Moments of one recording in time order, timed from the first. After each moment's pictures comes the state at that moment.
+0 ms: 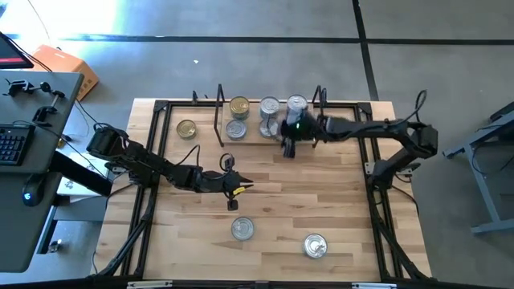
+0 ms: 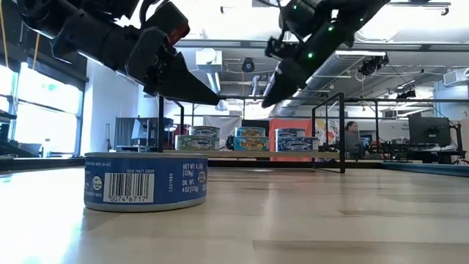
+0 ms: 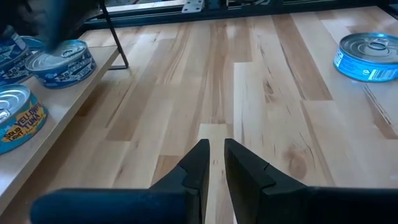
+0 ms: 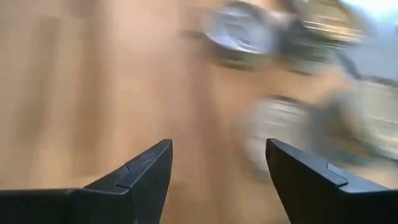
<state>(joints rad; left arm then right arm) -0.24 1.57 0.60 0.53 -0.37 -0.03 -0.27 1.54 1.02 -0.23 0.06 -0.22</state>
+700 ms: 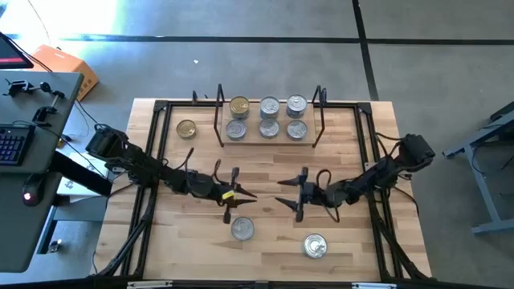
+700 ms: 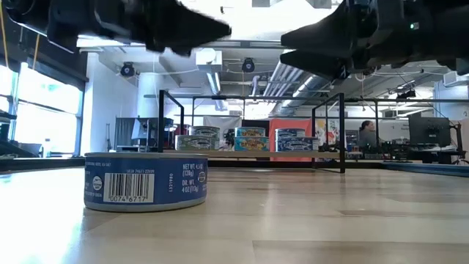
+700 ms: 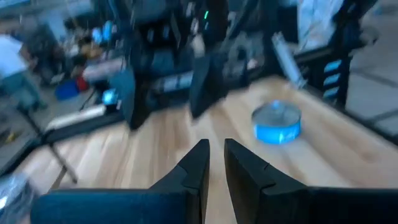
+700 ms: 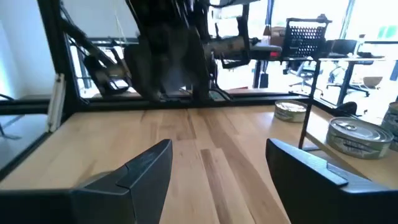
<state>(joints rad) -0.31 1.57 0.60 0.83 -0.19 0.23 0.42 1.65 0.46 1.17 0.56 0.00</state>
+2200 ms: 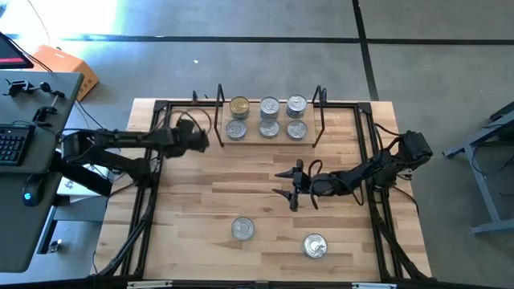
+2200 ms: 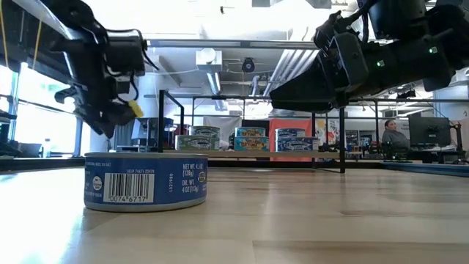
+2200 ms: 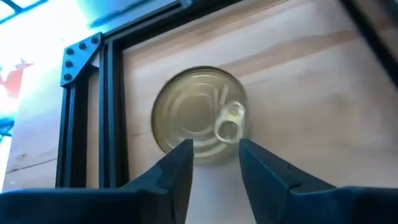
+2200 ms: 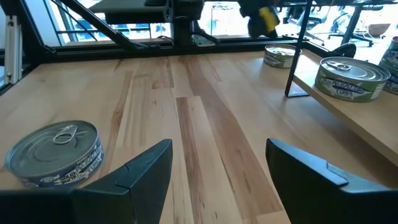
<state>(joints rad) 0.37 1.22 0.60 -0.73 -0.75 -0.80 0.26 1.65 0.46 0.93 0.40 0.11</state>
